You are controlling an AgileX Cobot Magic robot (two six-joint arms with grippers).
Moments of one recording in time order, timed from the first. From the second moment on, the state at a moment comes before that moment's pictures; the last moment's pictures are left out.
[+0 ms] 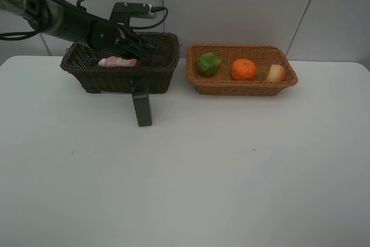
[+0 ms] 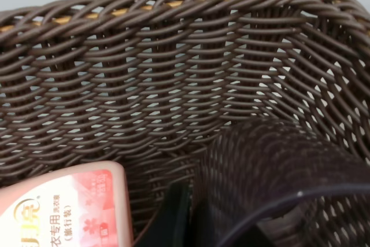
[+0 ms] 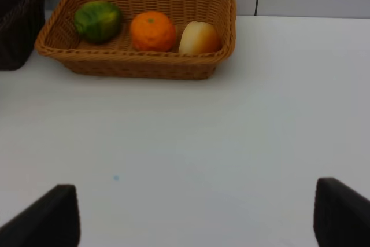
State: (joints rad) left arm -0.34 2.21 -1.41 0.20 -0.12 -0.30; right arm 0.12 0.00 -0.52 -0.06 1.06 0.06
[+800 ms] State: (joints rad) left arm -0.34 2.03 -1.41 0.20 0.20 -0.30; right arm 0.12 0.00 -0.52 -0.06 1.06 0.06
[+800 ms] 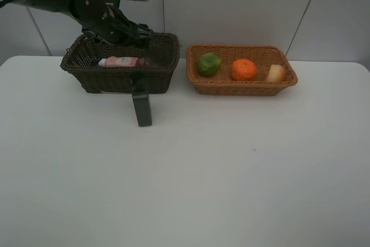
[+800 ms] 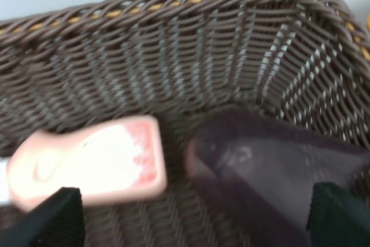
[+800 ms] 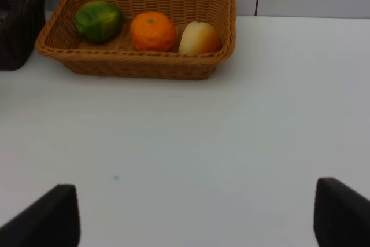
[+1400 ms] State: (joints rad) left arm -0.34 1.82 -1.41 0.00 0.65 -0.31; right arm 0.12 0.00 -0.52 -0.06 1.06 0.06
